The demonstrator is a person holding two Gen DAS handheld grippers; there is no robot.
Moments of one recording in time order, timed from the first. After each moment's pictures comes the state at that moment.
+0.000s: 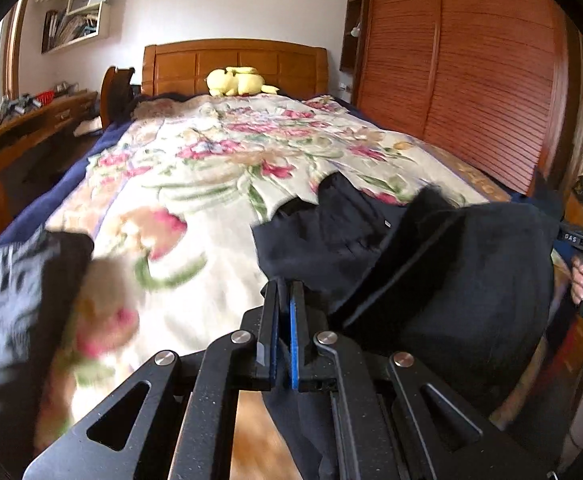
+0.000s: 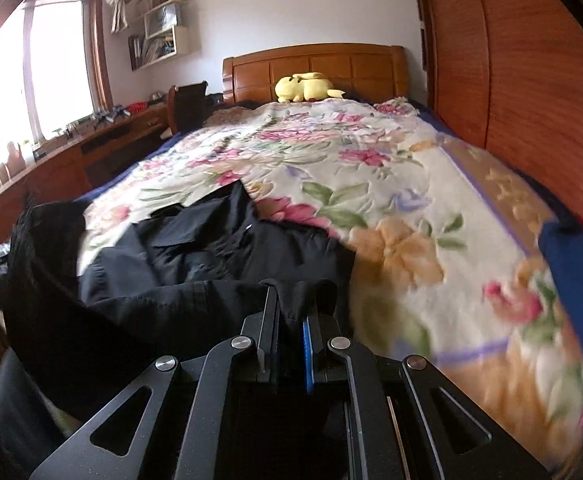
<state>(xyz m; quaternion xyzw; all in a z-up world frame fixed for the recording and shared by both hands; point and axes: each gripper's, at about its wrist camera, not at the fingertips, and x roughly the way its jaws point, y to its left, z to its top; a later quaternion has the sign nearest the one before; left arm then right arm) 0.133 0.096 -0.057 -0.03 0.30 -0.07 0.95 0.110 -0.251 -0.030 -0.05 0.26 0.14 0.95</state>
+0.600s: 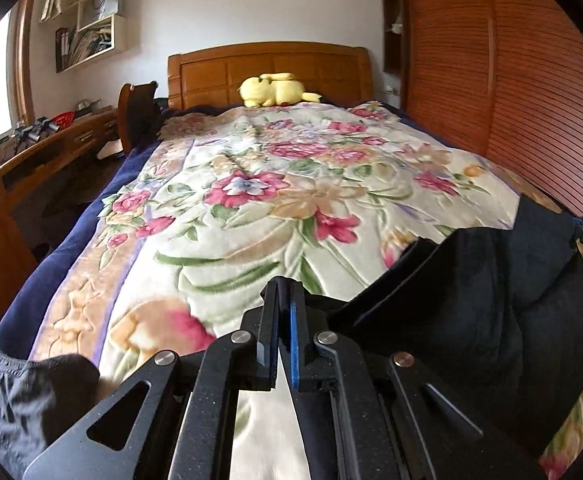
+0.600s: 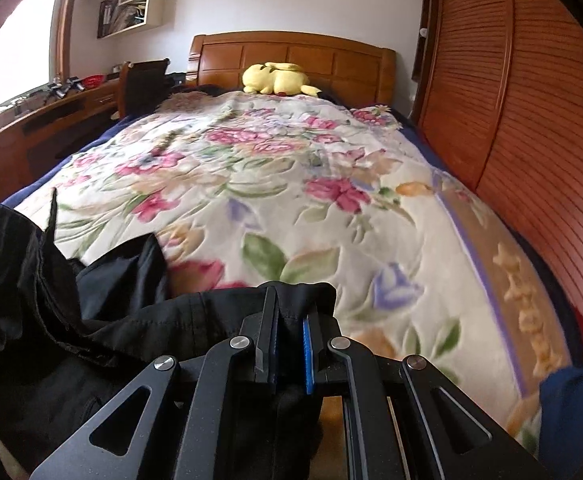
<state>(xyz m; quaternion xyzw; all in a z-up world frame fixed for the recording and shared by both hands) 0.310 0.111 -0.031 0.00 0.30 0.01 0.95 0.307 -0.189 -0.010 -0.11 0.28 0.06 0.95</state>
